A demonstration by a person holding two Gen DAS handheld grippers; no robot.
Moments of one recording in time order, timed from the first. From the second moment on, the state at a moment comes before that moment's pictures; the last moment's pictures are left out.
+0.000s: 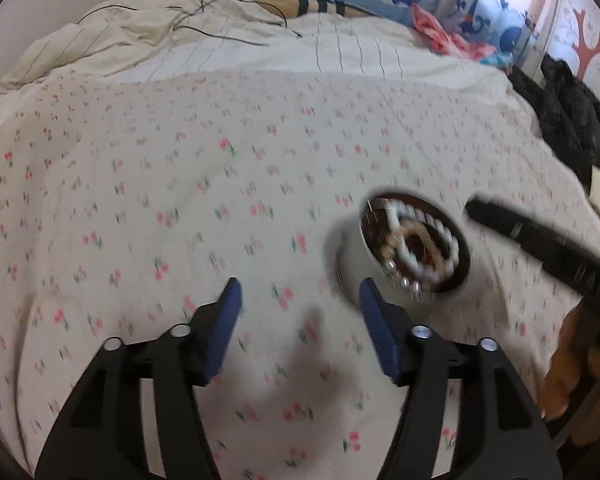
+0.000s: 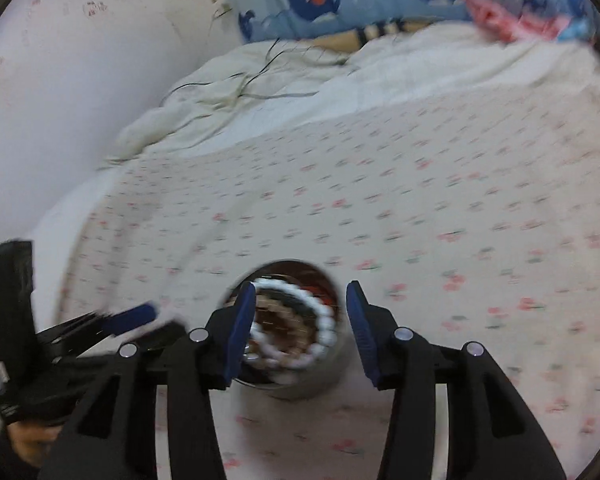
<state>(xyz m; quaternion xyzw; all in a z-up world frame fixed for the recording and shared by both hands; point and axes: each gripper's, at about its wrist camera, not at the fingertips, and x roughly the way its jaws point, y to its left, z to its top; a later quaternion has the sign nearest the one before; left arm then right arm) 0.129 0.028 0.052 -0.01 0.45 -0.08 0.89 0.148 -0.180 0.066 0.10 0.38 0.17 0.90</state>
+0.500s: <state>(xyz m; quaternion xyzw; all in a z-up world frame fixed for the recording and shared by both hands) 0.082 -0.005 0.004 0.06 0.45 -0.02 0.89 0.072 -0.182 -0.002 -0.02 0.45 0.03 0.89</state>
